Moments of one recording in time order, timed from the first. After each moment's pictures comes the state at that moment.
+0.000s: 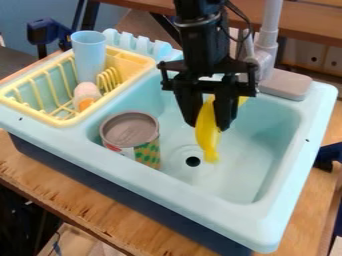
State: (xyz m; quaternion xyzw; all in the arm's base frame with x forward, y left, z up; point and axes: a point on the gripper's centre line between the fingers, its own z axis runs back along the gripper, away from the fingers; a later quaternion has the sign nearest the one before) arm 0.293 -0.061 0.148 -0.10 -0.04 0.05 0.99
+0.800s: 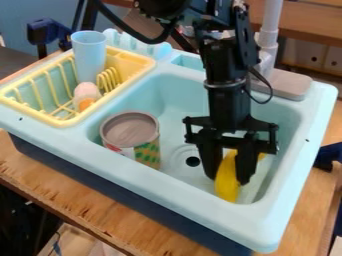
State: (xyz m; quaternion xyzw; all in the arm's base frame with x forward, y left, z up) arm 0.291 -0.093 0.090 -0.12 0.05 0.03 0.99
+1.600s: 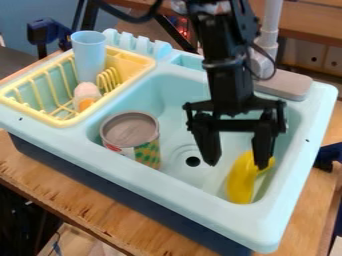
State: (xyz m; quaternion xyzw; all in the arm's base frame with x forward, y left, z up) arm 0.290 -0.096 0.121 -0.15 0.02 0.07 0.99
